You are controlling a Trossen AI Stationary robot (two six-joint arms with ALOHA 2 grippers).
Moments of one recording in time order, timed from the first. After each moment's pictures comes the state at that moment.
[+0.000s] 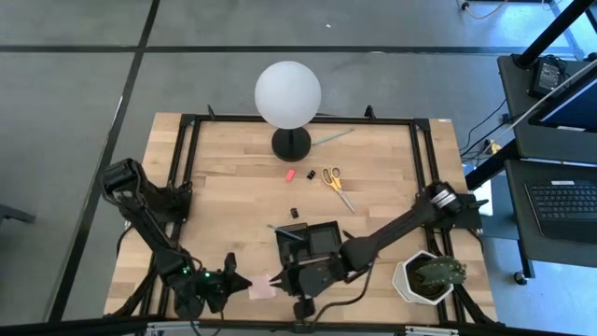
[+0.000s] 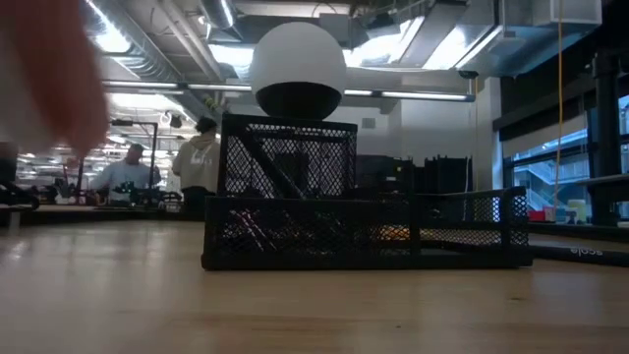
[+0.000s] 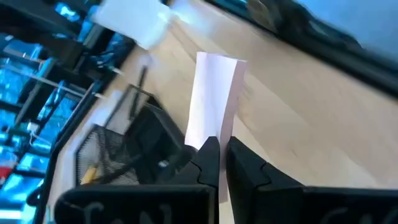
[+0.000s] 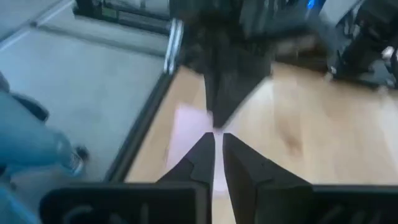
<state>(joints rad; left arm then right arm) -1.03 1.64 0.78 0.11 -0.88 0.16 0.53 2.06 1.66 -0.14 0.29 0.08</state>
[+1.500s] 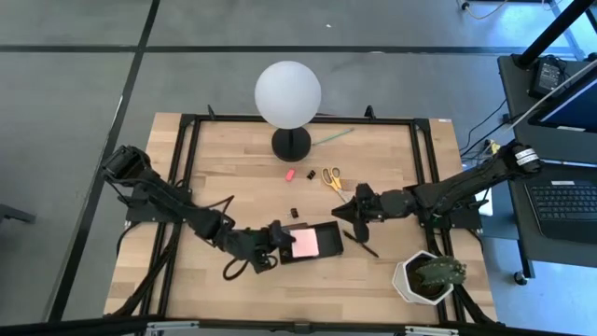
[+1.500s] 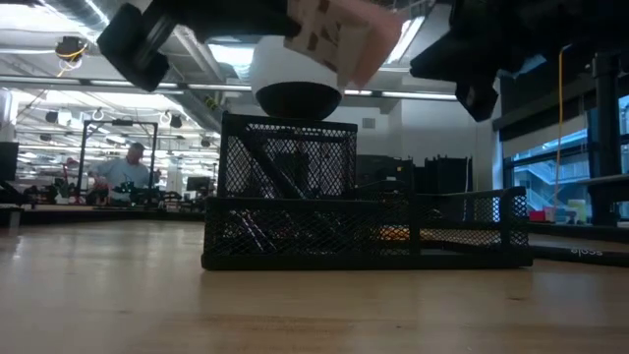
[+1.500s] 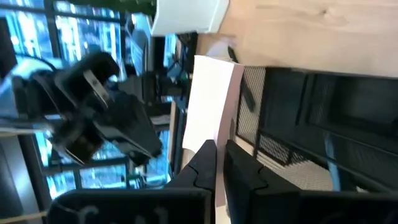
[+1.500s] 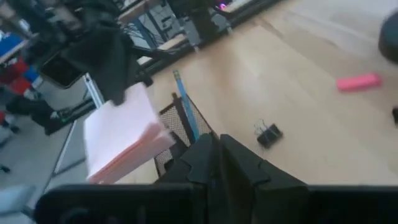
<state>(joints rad) -0.52 1.55 0.87 0.23 -0.60 1.19 0.30 1.18 0.52 0.32 0.28 0.63</state>
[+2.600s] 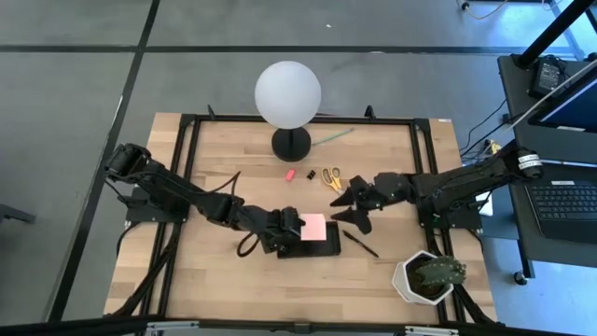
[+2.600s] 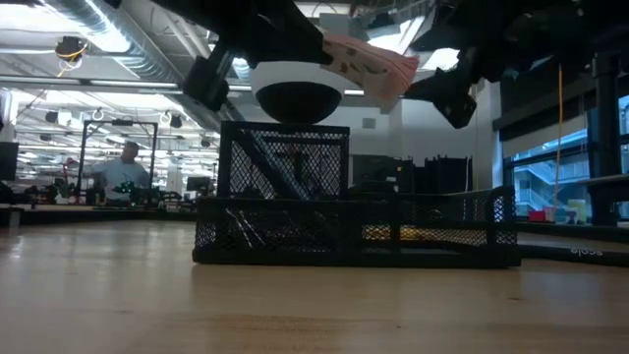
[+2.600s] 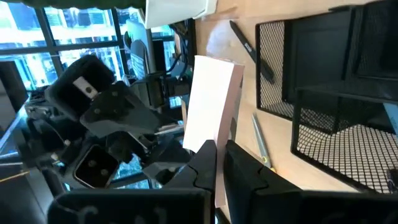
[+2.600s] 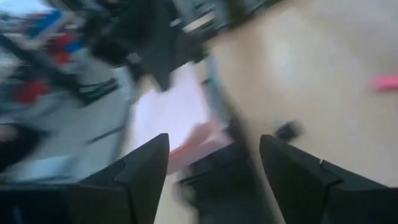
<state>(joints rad) -0.32 1.55 0.87 0.27 -0.39 1.48 0.11 1.18 0.53 0.33 -0.11 0.55</state>
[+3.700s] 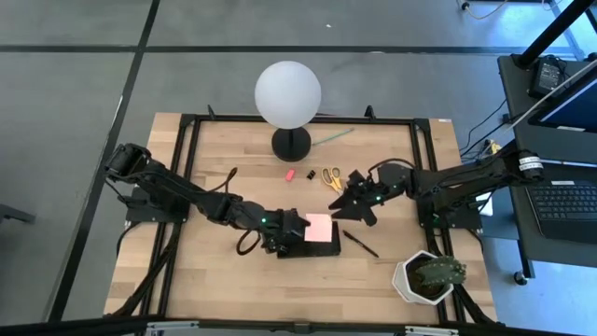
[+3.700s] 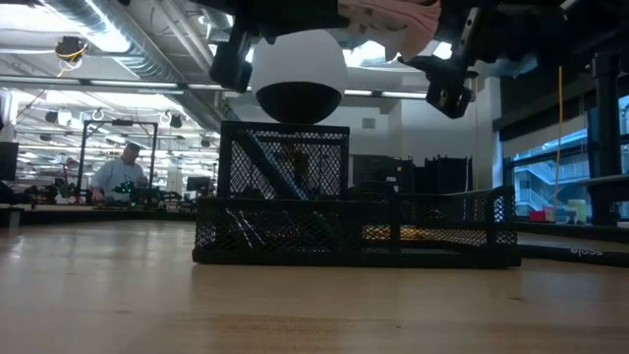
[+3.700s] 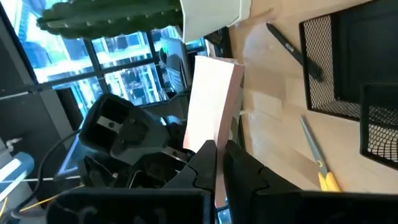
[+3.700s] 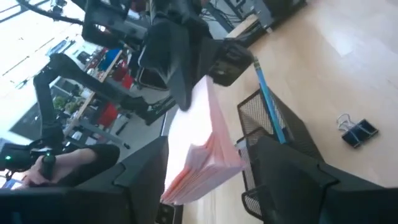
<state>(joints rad) -0.32 1.55 0.87 0.42 -0.35 1.67 0.03 1.18 0.53 0.46 -0.32 0.76</state>
